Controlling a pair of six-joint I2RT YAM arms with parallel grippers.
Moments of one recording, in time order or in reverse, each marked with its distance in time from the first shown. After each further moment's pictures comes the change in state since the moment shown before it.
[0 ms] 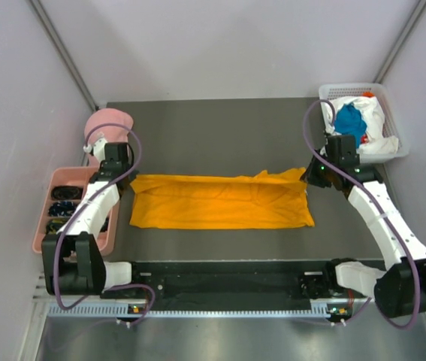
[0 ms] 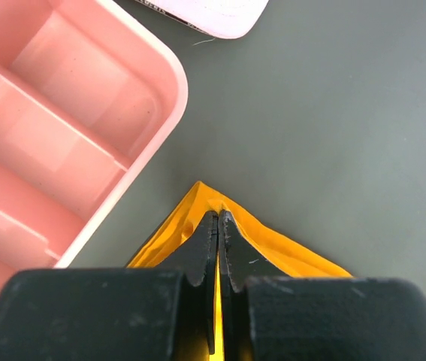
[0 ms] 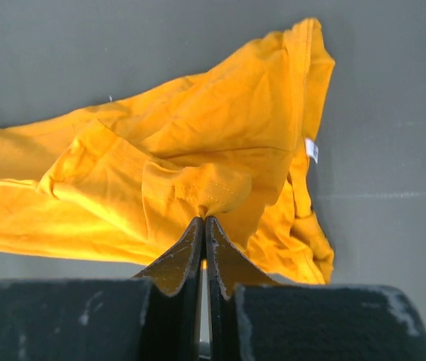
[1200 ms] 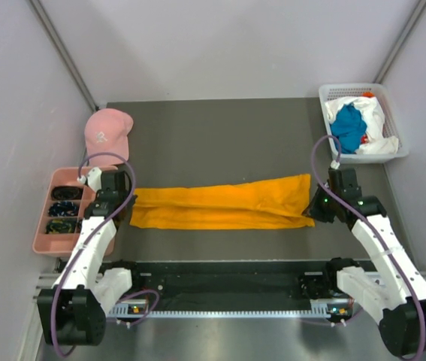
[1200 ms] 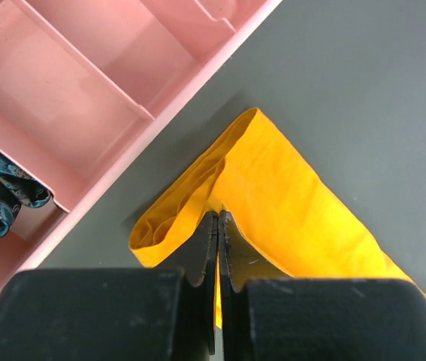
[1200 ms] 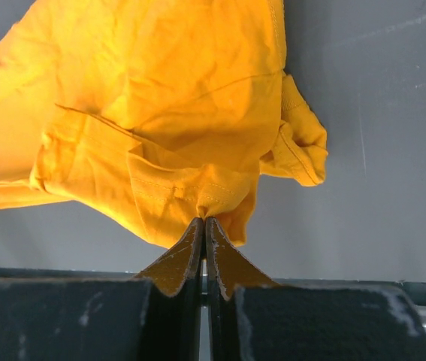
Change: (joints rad) left arm -0.001 -0.355 -0.235 -0.159 0.015 -0.127; right arm 0.008 -0.273 -0.278 -0.148 -0.014 0.136
